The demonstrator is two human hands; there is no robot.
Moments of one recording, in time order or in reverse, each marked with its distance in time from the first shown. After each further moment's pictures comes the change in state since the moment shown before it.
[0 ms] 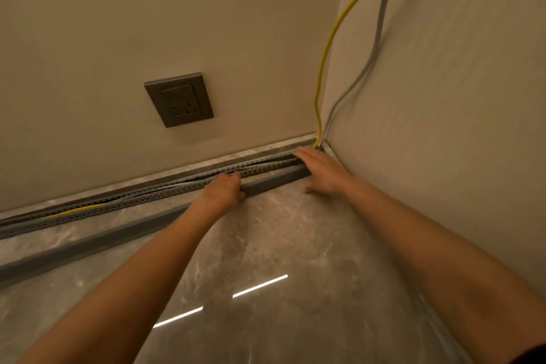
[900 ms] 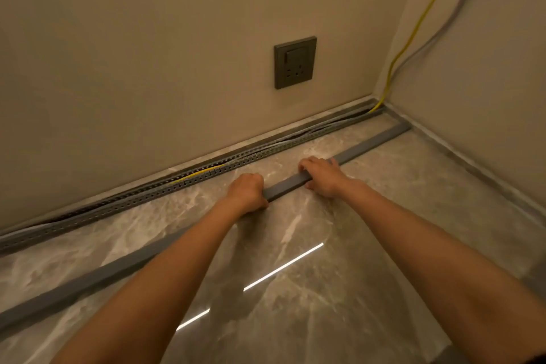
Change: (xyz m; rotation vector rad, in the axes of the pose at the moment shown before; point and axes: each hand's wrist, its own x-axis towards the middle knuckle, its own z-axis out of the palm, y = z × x) left_hand -0.087 -0.212 0.029 -0.045 0.006 0.233; right_hand -0.021 -0.264 0.066 0.086 0.002 0.233
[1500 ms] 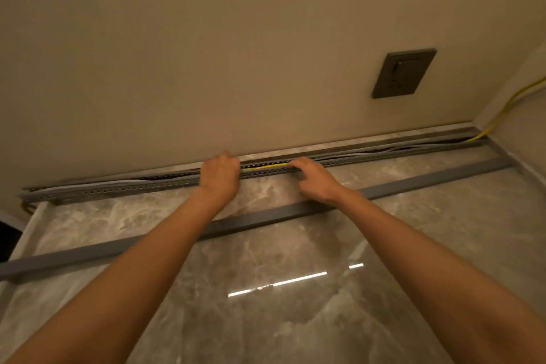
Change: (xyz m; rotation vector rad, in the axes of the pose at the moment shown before) left_hand -0.063 -0.143 -0.044 0.222 0.259 -0.358; right_hand 0.042 -0.155 0.007 0.283 -0.088 -0.266
